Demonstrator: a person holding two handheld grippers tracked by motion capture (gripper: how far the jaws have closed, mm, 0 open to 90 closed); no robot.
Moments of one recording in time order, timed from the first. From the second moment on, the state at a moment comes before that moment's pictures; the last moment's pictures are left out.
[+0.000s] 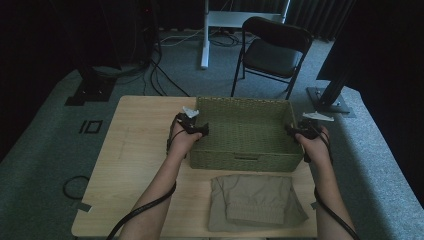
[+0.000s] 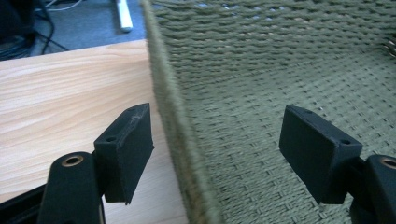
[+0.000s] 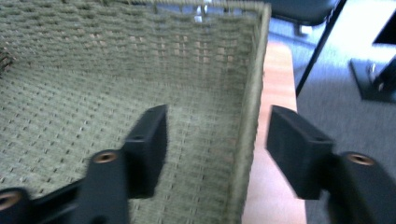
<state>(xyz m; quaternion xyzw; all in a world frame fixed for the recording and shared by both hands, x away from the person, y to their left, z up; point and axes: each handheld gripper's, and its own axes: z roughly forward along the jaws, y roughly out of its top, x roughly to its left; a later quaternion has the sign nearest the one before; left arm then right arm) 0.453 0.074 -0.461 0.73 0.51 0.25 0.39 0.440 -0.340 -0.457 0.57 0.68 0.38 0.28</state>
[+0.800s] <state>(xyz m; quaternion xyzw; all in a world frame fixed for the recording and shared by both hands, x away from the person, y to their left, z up) 0.420 0.106 -0.415 0.72 0.45 0.25 0.47 0.407 -0.336 -0.432 0.51 0.70 0.41 0.29</state>
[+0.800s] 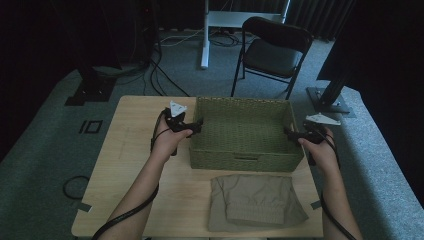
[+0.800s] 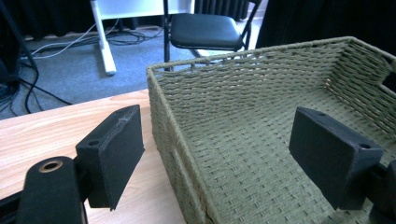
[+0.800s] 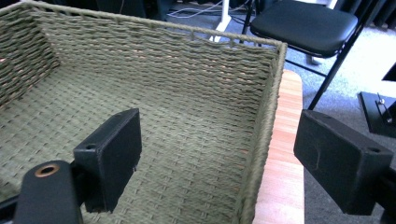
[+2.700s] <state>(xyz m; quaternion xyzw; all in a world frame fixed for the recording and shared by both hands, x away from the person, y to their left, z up) 0.307 0.069 -0.456 0.79 0.35 0.17 0.48 0.278 -0.313 -0.459 0.45 0.72 0.46 0.27</state>
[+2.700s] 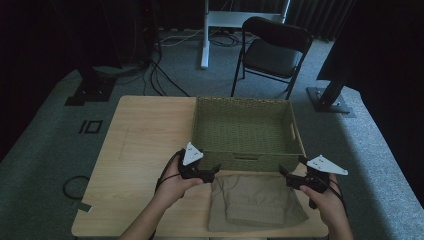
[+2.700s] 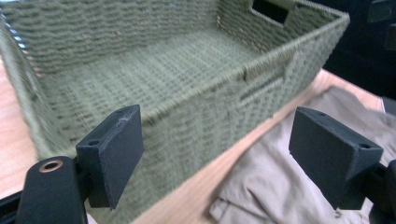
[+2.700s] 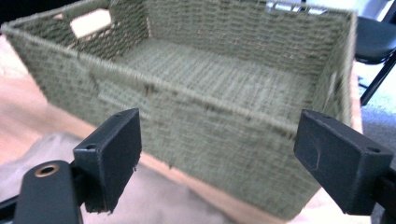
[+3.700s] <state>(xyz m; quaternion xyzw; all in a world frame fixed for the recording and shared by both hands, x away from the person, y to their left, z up) 0.290 0.049 -0.536 0.82 0.38 0.10 0.41 0.270 -0.325 -0.539 0.51 0.74 0.39 0.22</state>
